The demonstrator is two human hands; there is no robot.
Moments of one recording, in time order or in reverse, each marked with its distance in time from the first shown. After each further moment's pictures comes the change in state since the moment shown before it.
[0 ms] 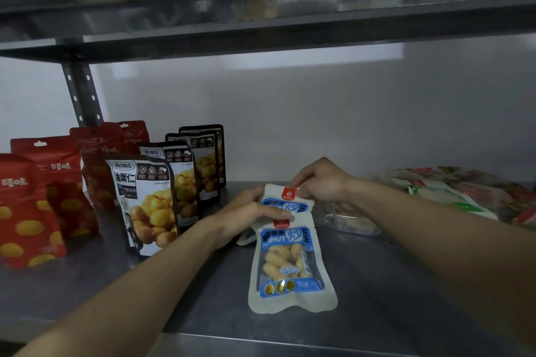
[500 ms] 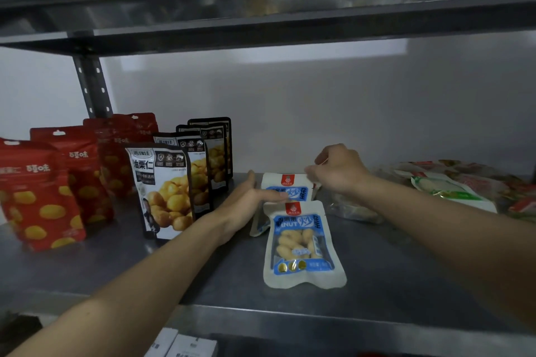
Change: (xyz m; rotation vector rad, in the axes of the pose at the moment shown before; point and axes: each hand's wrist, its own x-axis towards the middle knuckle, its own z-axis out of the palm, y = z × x) left_hand -0.021 -0.002 0.003 -0.060 0.213 -0.028; right_hand -0.042 -0.020 -0.004 -0.164 0.274 -0.019
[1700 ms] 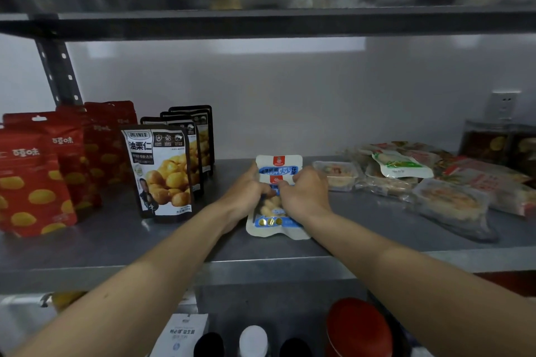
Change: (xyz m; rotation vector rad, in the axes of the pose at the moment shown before) left_hand -0.032 -0.004 0.014 0.025 -0.111 0.113; right_hand -0.083 -0.014 0.066 0.194 0.275 0.207
